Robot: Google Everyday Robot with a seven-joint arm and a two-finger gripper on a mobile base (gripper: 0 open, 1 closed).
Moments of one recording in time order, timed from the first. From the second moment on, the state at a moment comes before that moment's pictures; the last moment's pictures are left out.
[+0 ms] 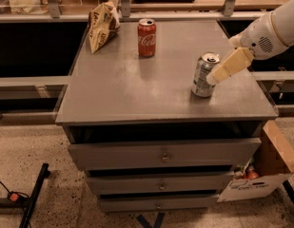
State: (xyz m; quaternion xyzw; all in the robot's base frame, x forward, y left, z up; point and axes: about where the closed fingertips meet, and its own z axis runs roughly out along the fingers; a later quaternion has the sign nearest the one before) arm 0.591 -0.201 0.919 -0.46 0.81 0.15 0.32
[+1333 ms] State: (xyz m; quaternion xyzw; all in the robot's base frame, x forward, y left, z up) arm 0.603 -0.187 0.890 -0.46 0.80 0.15 0.35
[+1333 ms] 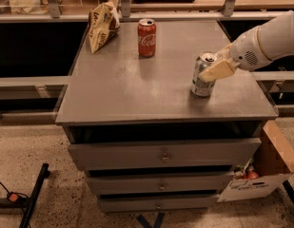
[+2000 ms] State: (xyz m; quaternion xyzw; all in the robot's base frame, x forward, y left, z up) arm 0.620 -0.152 0.908 -0.49 0.78 0.16 0.37
